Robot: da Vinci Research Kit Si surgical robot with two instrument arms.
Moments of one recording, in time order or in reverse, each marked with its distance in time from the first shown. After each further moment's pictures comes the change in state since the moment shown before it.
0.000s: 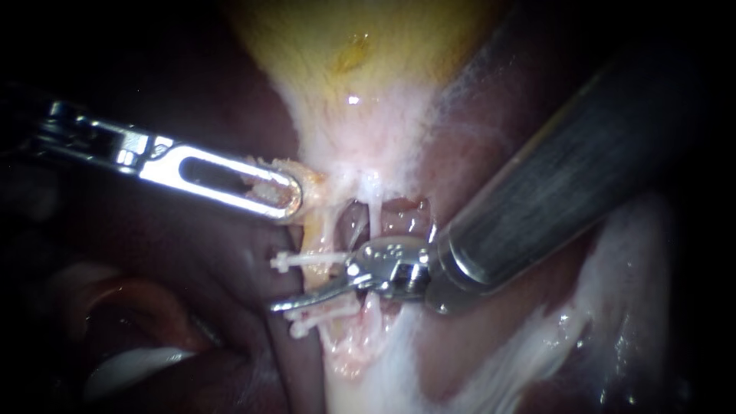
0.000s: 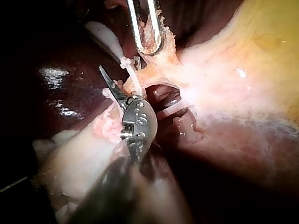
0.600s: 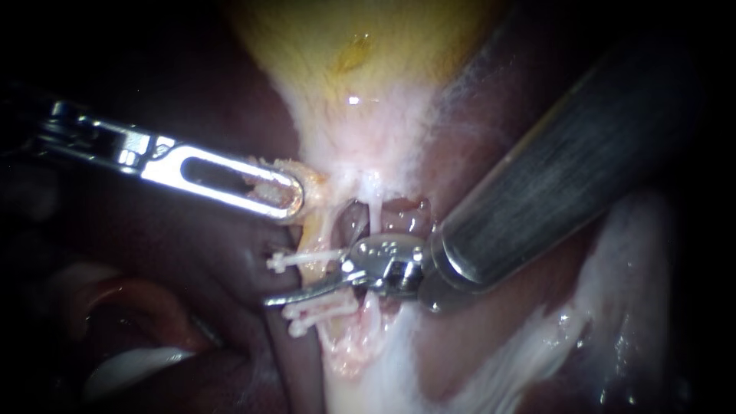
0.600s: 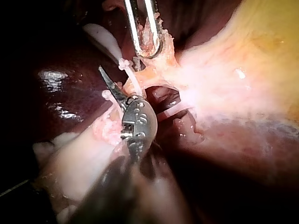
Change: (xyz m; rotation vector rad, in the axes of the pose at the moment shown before) right arm 0.000 0.000 0.000 -0.001 -0.001 0.007; left arm 0.000 0.000 0.000 -0.001 -0.001 0.001
